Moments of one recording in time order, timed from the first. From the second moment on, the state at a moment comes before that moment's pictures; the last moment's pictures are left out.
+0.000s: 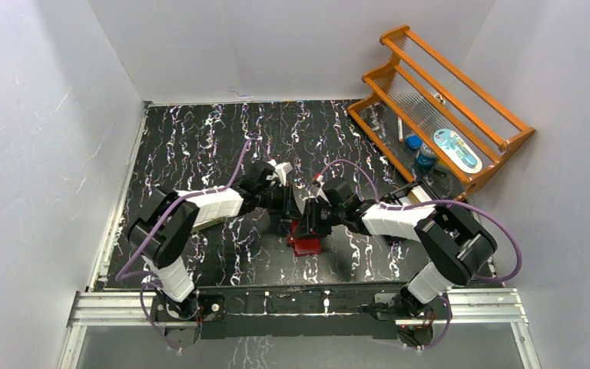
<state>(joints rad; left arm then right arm) -0.62 1.70 0.87 0.02 0.51 -0.60 0.76 1.55 0.67 0.09 -0.46 0.82</state>
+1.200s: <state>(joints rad) -0.62 1.75 0.86 0.02 0.51 -0.60 0.79 1.59 0.72 0.03 -0.42 0.81</state>
